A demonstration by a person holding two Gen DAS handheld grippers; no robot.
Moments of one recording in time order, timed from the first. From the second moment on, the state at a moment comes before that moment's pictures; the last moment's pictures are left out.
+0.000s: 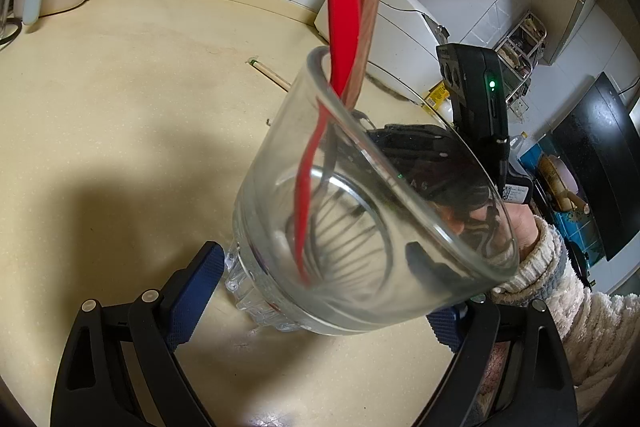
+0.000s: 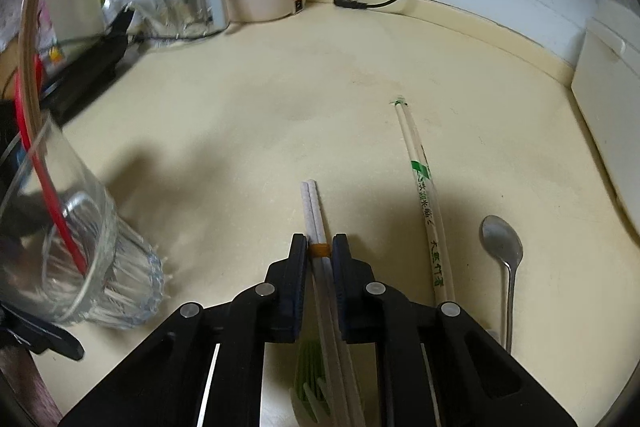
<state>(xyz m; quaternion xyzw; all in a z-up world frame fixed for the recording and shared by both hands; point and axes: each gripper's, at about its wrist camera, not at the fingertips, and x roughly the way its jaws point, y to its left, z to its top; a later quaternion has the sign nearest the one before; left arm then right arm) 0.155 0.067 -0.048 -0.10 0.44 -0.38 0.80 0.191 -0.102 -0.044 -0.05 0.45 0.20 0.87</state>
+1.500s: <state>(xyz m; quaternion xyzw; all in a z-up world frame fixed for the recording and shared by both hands) 0.158 0.068 -0.047 -0.10 0.44 -0.39 0.80 0.152 -0.130 -0.042 0.19 0.47 0.28 0.82</state>
